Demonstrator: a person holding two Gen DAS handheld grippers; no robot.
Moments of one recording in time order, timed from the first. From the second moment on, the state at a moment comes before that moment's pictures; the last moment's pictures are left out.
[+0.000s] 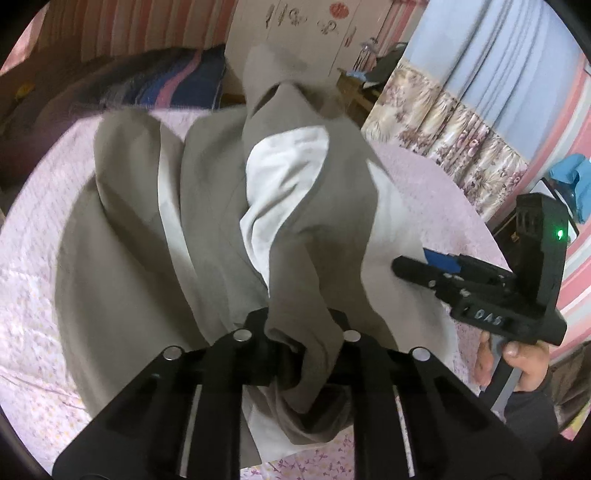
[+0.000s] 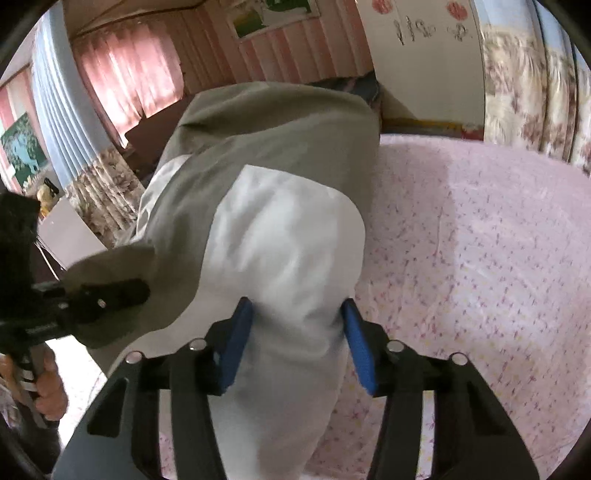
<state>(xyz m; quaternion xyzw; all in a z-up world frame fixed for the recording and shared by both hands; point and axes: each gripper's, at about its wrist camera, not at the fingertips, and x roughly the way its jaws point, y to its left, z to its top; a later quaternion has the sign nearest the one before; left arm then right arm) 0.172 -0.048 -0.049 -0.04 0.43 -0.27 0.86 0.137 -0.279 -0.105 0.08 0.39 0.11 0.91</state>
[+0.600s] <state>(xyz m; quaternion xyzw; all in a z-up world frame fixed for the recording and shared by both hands) 0.116 0.074 -0.039 -0.13 0.39 -0.20 0.89 0.126 -0.159 -0.060 -0.07 0.34 0.16 0.92</state>
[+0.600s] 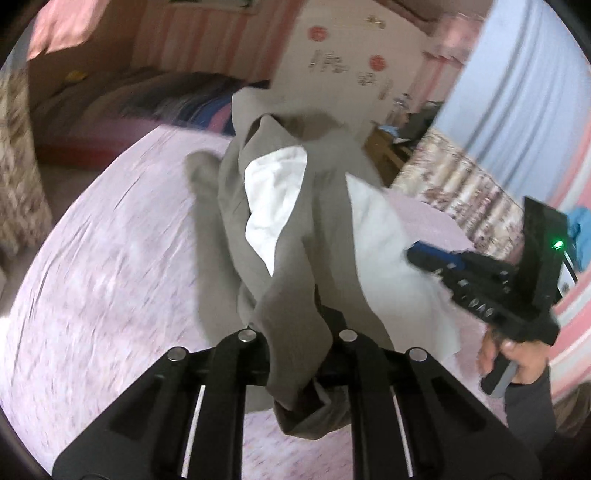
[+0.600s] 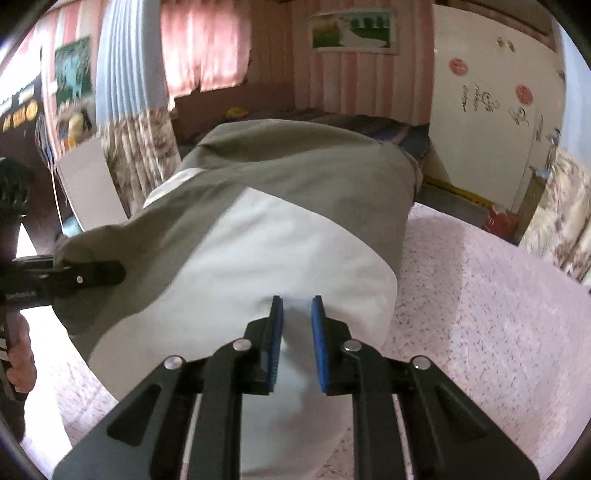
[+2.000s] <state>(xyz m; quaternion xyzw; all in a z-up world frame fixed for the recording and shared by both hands) 0.139 0.065 -0.078 -0.03 0.43 -0.13 0.89 0.112 -0.160 -0.060 -0.04 0.35 0.22 0.91</state>
